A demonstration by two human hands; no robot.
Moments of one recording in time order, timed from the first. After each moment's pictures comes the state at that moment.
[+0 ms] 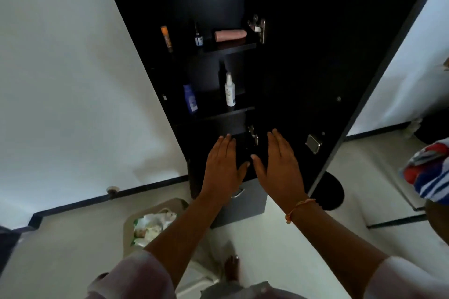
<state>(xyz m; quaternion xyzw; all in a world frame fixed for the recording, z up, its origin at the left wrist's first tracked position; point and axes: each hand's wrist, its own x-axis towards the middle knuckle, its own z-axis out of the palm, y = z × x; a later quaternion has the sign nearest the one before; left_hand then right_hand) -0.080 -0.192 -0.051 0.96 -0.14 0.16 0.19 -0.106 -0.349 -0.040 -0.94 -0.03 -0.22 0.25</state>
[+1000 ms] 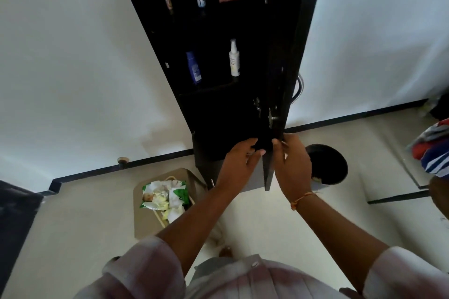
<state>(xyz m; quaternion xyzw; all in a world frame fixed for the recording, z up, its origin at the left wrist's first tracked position) -0.145 -0.223 -0.081 0.87 -0.08 0.01 0.48 -0.155 -0.364 -0.083 -0.85 0.05 -0.22 0.48</state>
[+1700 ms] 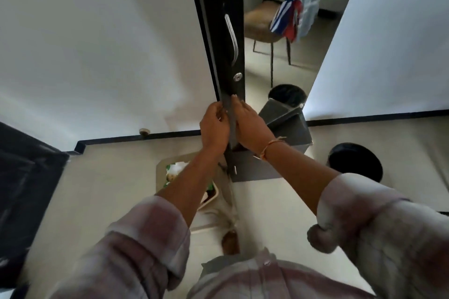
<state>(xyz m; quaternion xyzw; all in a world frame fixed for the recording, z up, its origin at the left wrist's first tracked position) -0.044 -0.076 -0.085 0.86 0.19 0.14 0.46 -0.027 -0.185 -0.082 -0.93 -0.22 0.01 0.29</state>
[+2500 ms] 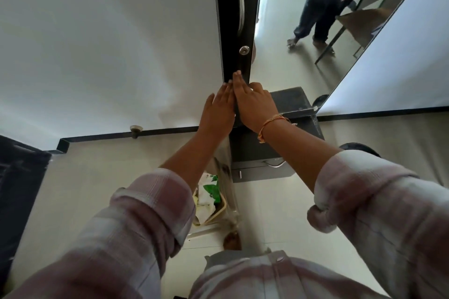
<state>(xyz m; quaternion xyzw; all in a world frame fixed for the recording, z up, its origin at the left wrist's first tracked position) 0.067 0.010 -0.128 0.99 -0.10 0.05 0.05 0.079 -0.117 -0.076 -0.97 -0.21 0.00 0.09</state>
